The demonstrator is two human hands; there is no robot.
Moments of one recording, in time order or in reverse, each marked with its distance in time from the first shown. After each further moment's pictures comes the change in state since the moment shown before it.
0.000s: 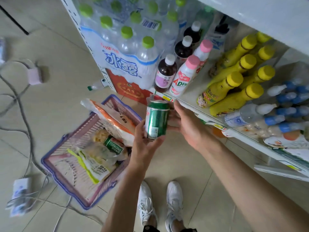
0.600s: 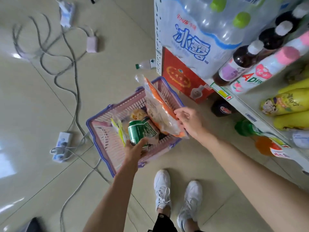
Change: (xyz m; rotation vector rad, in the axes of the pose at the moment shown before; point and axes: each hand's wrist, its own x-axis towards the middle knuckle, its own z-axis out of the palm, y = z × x) left_hand -0.017 -0.102 -0.162 -0.121 0.622 -0.544; right_hand 0.070 0.094 0.095 -0.689 -0.104 -0.080
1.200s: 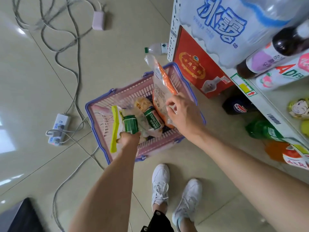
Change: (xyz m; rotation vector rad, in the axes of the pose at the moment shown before) left_hand 0.095 -0.034 -0.010 0.497 0.339 -0.255; right_hand 0.013 -0.016 0.050 -0.520 0.053 -0.433
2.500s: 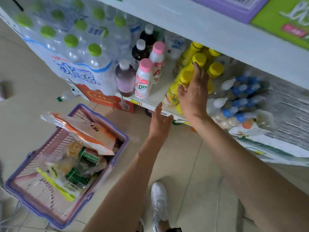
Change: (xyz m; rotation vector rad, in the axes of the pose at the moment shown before) left_hand -0.366 0.112 0.165 -0.007 -0.811 0.930; right_hand -0.114 0.143 -0.260 -0.068 0.814 0.629
